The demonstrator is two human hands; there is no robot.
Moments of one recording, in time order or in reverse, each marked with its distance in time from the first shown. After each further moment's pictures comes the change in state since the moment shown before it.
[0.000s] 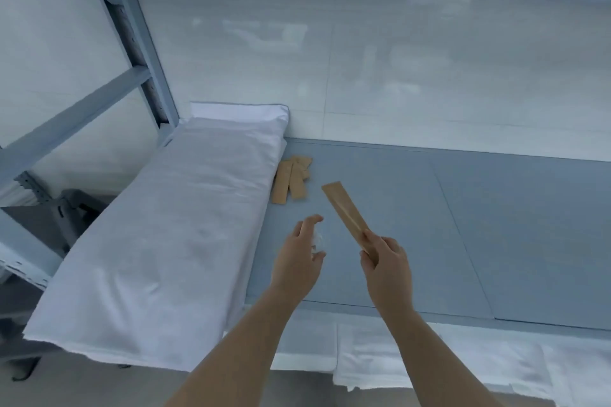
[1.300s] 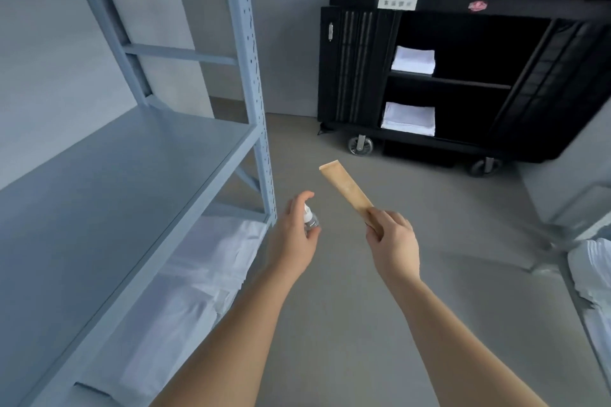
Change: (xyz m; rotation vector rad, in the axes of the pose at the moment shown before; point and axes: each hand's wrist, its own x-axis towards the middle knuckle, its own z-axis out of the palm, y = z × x) left_hand -0.309 0.515 0.489 -0.268 -0.905 0.834; right_hand -0.397 0.391 -0.514 -0.279 0.956 0.948
